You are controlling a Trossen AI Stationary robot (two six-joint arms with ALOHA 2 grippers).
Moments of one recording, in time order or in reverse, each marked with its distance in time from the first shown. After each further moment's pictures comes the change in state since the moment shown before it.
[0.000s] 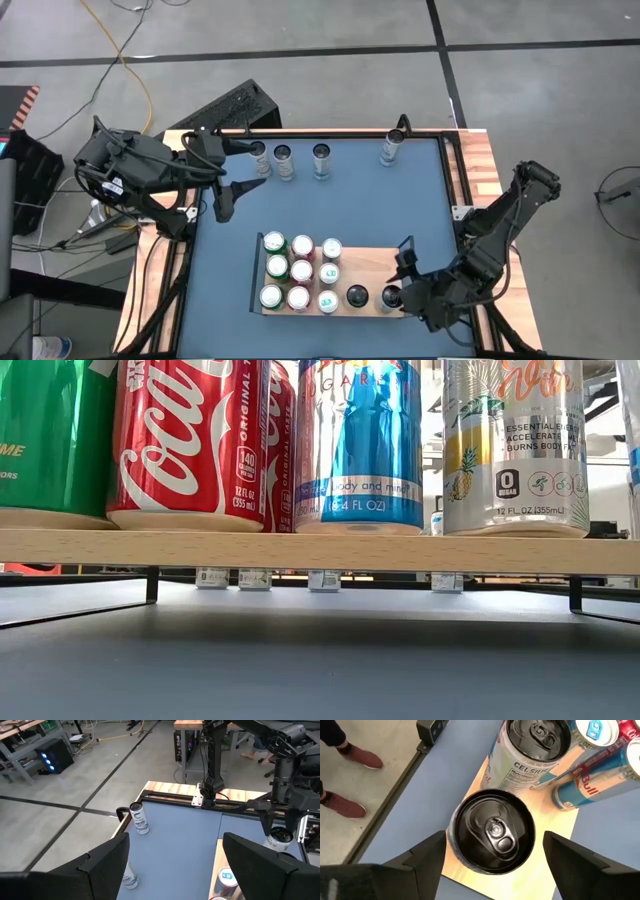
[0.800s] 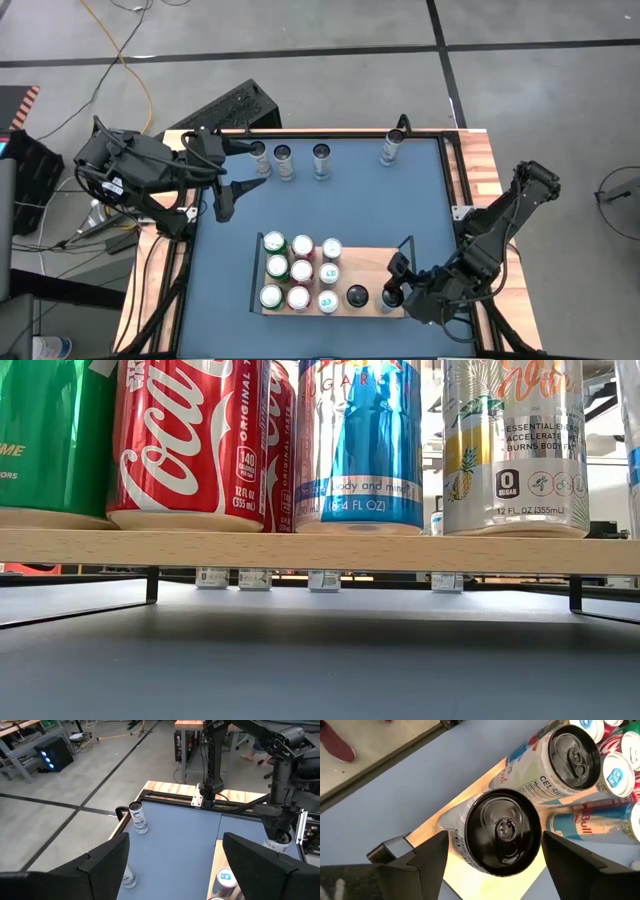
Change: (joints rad) left arm 0.000 0.000 0.000 0.000 0.000 -0.015; right arm -0.024 0.000 0.000 0.000 -0.057 -0.427
